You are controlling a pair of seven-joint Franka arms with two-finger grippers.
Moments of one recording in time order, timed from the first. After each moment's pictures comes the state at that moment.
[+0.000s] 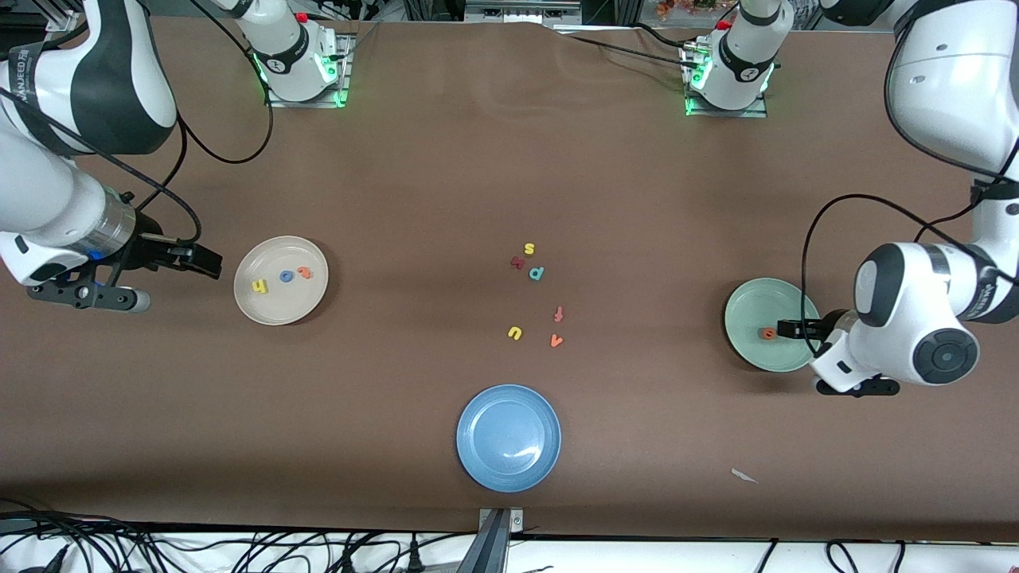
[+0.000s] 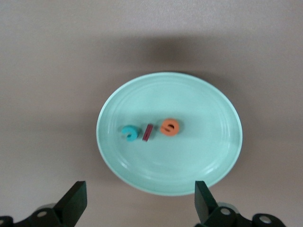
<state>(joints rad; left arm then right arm) 0.08 0.68 -0.08 -1.35 0.15 1.67 -0.06 0.10 0.23 0.00 -1.59 -0.04 1.77 0.22</state>
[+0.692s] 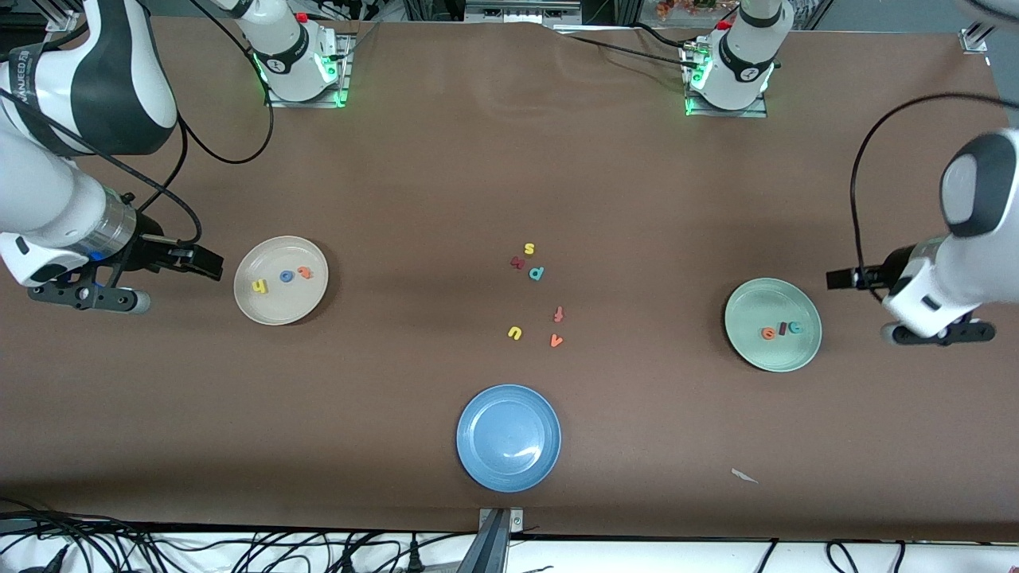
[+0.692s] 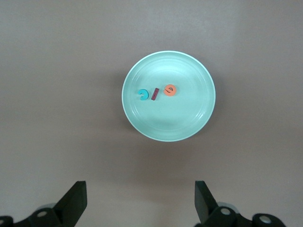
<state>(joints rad) 0.10 0.31 -0.09 -1.52 0.10 1.60 -0.06 0.10 0.24 0.00 -1.58 -0.03 1.78 0.22</state>
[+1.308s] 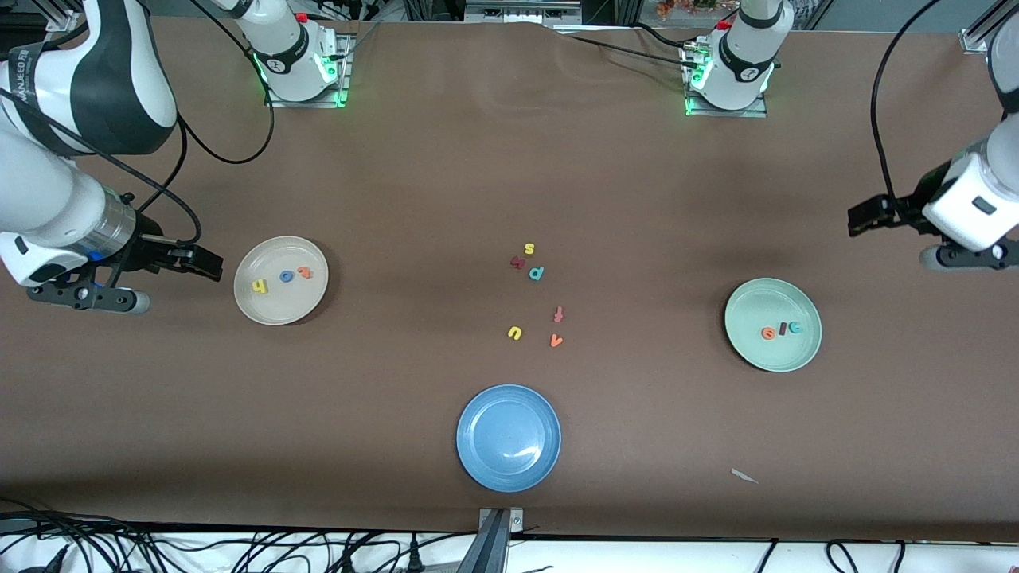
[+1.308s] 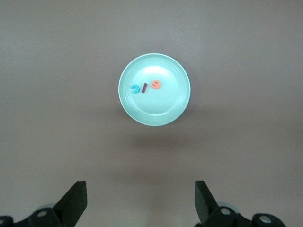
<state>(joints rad) 0.05 0.10 -0.10 -1.55 0.07 1.52 -0.07 0.10 0.24 0.00 -1.58 -0.03 1.79 0.22</state>
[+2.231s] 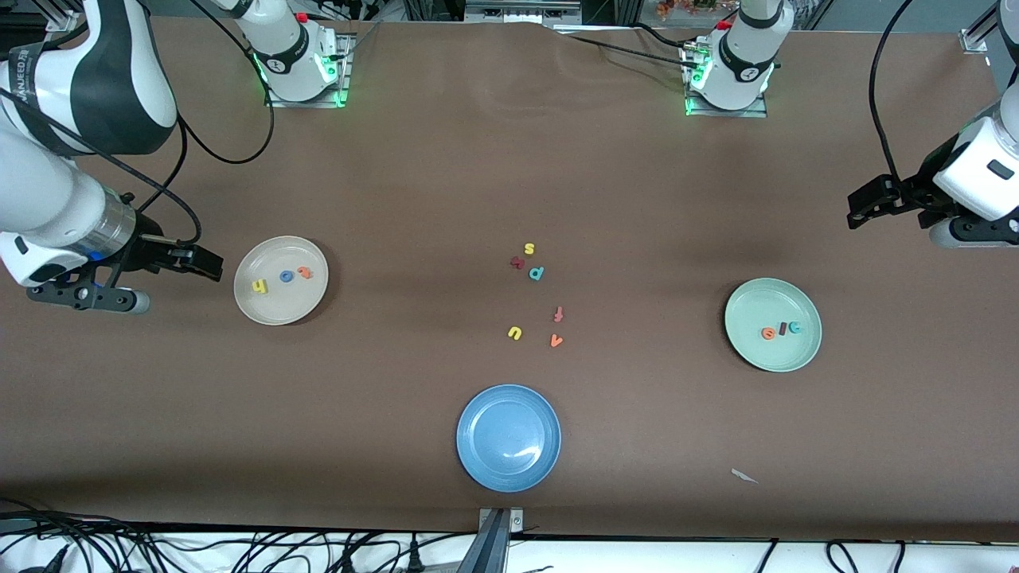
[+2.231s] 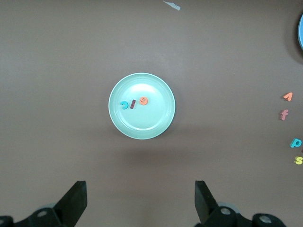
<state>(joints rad) 0.05 0.07 -0.09 -1.56 0.02 1.59 -0.07 0.10 0.24 0.00 -1.58 -0.03 1.79 0.22</state>
